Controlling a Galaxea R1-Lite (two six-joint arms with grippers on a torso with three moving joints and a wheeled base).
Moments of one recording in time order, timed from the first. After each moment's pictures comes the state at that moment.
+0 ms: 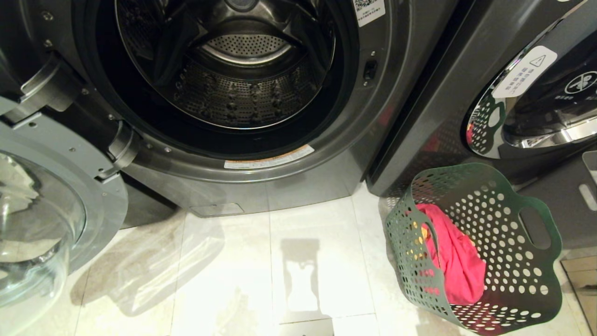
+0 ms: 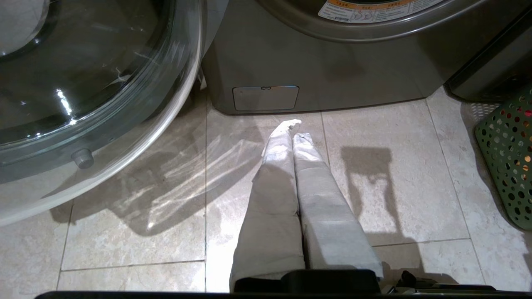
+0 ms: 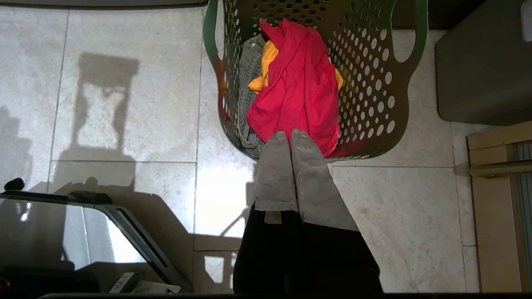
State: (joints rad) left arm 0.00 0.00 0.00 -0.11 0.01 -0.02; right arm 0.00 0.00 -0.09 0.22 0.01 -0.12
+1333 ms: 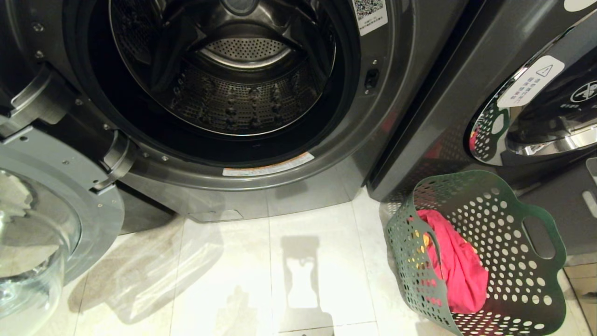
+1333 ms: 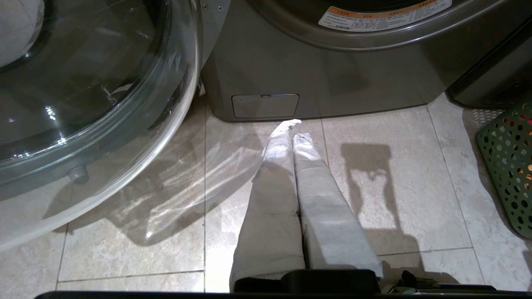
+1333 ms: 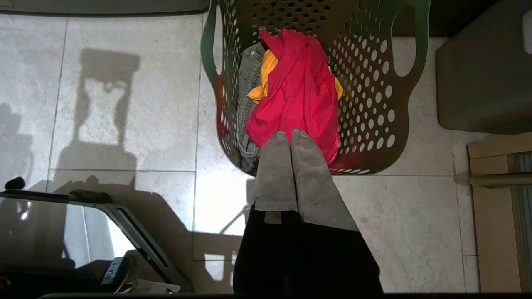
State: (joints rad) left arm 0.00 0.00 0.00 -0.11 0.01 -0.02; right arm 0.00 0.00 -0.09 0.22 0.01 -0.12
